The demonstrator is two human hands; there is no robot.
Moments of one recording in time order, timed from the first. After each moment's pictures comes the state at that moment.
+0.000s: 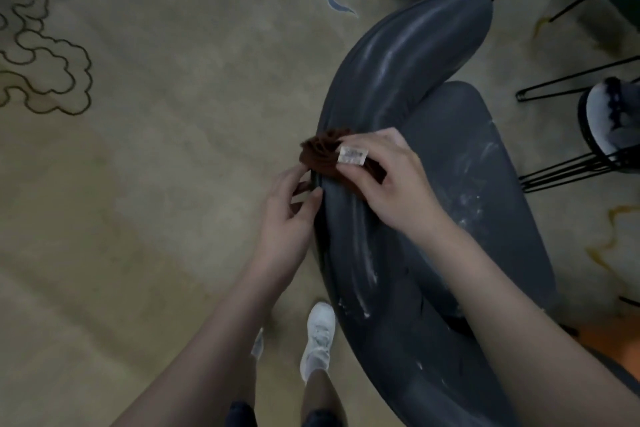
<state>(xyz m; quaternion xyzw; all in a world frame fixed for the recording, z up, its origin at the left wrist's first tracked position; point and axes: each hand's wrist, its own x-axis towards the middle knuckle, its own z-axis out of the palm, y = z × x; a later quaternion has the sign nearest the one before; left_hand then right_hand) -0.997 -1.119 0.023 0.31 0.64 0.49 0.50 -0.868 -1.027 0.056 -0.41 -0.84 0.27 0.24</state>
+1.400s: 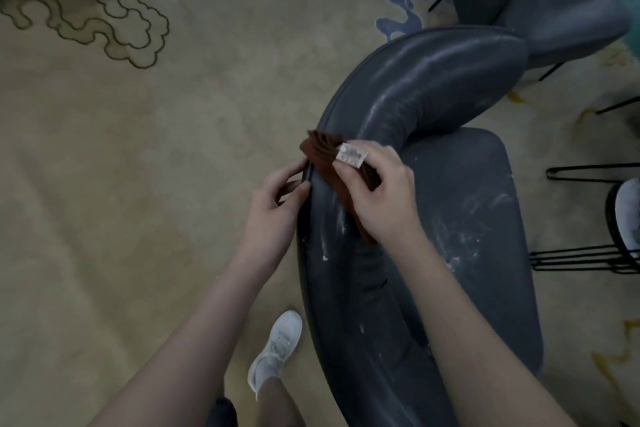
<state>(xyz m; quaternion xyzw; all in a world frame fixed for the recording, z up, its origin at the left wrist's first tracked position) -0.940 -1.178 0.025 0.16 0.65 0.60 0.45 -0.834 -1.073 0.048 -0.36 -0.82 0.32 0.29</state>
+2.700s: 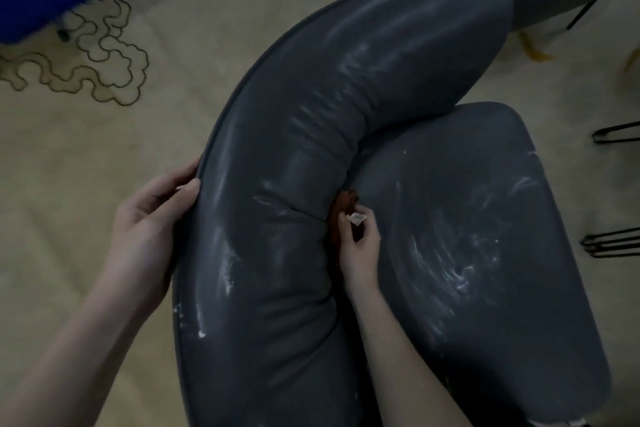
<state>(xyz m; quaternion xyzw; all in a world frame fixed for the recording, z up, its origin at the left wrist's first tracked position) -0.948 -1.134 0.019 0.12 0.69 0.59 0.39 -0.758 -1.045 -0.131 -0.58 -0.47 0.57 0.35</state>
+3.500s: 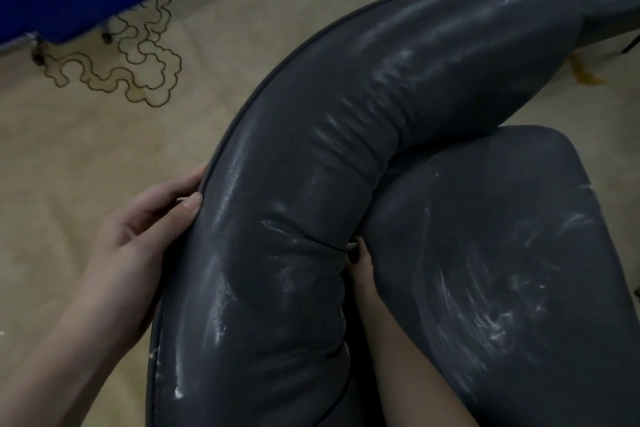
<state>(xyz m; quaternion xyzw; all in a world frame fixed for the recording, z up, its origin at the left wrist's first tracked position) -0.953 -1.138 0.006 0.16 0.71 0.58 0.35 -0.768 -1.022 -0.254 -0.61 -0.51 0.59 0.11</state>
